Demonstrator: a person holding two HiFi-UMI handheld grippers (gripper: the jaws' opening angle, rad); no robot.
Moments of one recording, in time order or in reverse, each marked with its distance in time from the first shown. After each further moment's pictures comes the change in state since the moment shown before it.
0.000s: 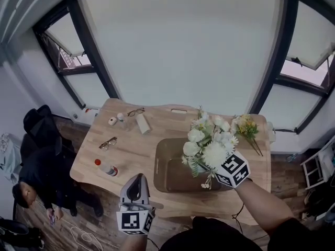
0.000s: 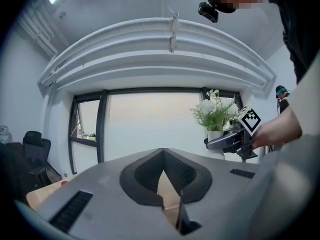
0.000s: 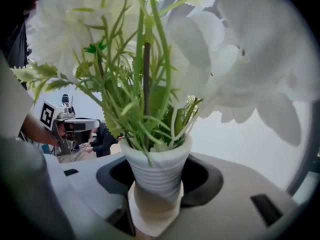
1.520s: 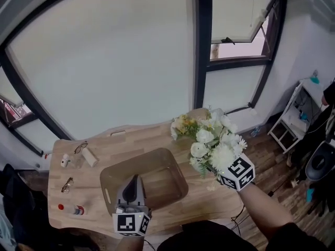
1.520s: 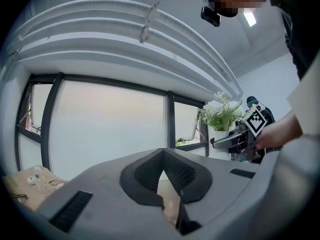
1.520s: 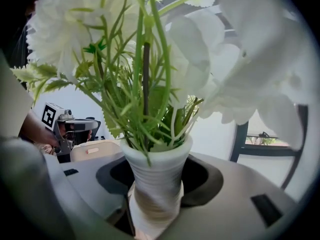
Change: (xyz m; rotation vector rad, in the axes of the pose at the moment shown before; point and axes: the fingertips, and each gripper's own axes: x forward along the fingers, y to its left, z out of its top) left arm 0.110 -0.197 0.009 -0.006 -0.059 -0.441; right arm -0.231 -0.123 -0.070 0.114 -0.019 -0.492
